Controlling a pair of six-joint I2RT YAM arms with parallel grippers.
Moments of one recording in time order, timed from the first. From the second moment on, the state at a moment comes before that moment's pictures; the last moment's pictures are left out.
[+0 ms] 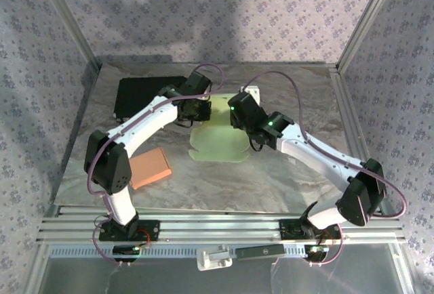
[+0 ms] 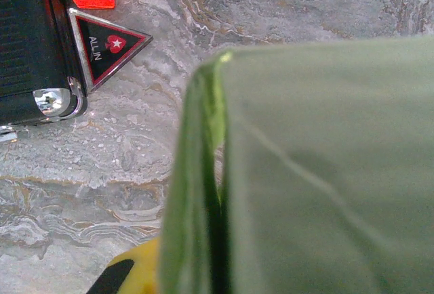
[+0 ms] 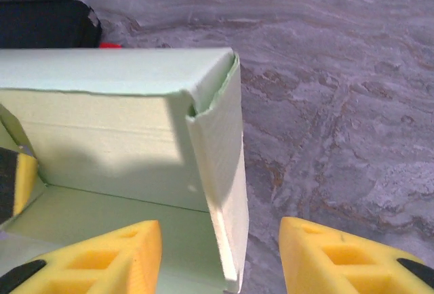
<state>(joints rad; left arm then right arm) -0.64 1.77 1.58 -0.86 -0.06 -0.48 0.78 1.44 1.27 -0.61 0.48 0.54</state>
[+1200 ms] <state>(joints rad) -0.64 1.75 1.56 -0.79 -0.02 -0.48 0.83 1.64 1.40 -0.83 0.72 0.73</state>
